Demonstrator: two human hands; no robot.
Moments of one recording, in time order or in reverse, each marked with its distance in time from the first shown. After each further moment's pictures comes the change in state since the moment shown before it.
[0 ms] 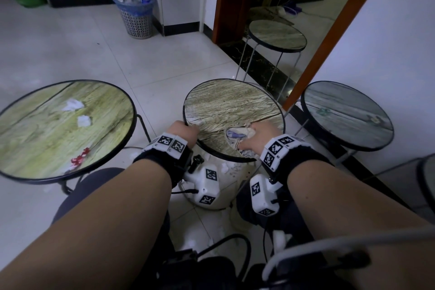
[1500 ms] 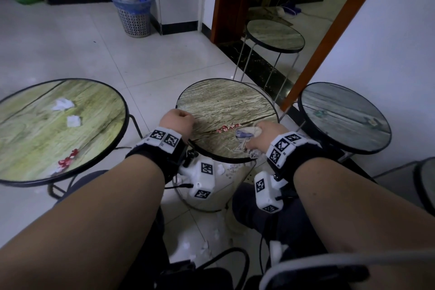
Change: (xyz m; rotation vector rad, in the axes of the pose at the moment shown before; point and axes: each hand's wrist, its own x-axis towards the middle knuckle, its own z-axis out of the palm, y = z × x) left_hand 0.005 0.016 0.002 -0.138 0.179 0.099; right_hand 0.015 0.016 -0.019 -0.187 -0.029 0.044
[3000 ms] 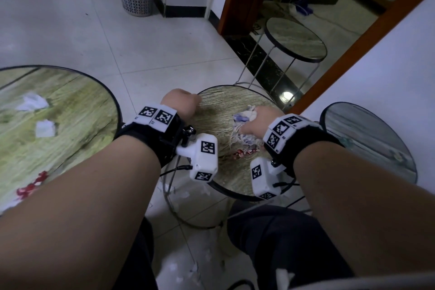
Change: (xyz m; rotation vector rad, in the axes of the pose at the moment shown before) left_hand 0.098 0.027 -0.018 0.032 -0.181 0.026; right_hand 0.109 -0.067 -0.019 -0.181 -0.012 -0.028
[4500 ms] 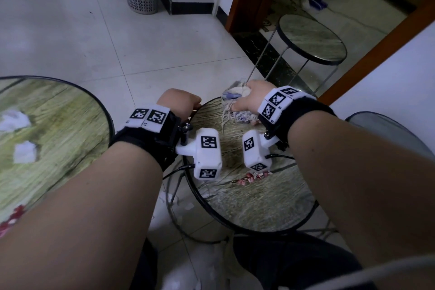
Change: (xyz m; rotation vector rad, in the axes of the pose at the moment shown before) left_hand 0.052 -0.004 -0.002 -0.367 -0.038 -0.126; right_hand 0.080 -0.037 -0.031 0.079 0.044 -0.123
